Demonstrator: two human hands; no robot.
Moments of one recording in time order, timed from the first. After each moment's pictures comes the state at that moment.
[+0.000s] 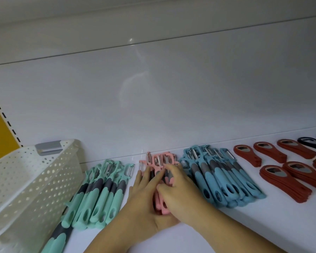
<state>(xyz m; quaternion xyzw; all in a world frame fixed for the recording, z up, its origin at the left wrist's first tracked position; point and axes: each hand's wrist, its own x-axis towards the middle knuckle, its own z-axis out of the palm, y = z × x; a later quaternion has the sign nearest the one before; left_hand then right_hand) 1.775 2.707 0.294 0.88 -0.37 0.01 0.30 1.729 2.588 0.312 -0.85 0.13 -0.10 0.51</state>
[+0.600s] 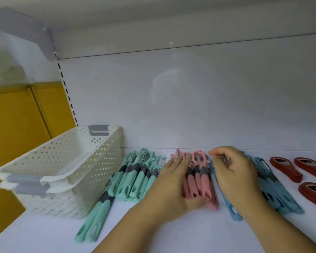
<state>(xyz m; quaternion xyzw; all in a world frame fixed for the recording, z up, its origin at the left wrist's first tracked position) 1.752 2.720 0.326 0.89 -0.34 0.04 0.29 1.722 2.562 0.331 -0.81 0.03 -0.40 0.42</state>
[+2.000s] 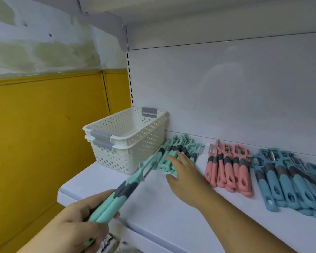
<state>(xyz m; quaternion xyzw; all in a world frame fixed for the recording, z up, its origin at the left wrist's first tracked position) 1.594 2.910 0.359 0.76 0.11 -0.15 0.62 1.733 2.695 0.300 -0.95 -0.19 -0.05 0.26</state>
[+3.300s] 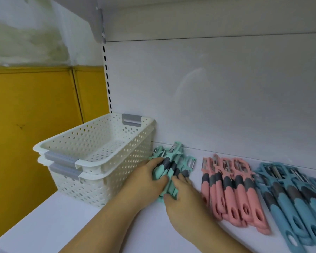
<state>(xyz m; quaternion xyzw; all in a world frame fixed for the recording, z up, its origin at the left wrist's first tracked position) 1.802 2.828 0.303 0.90 -0.11 0.07 0.42 1.757 2.707 0.297 -0.92 -0.05 -0.07 0.37</state>
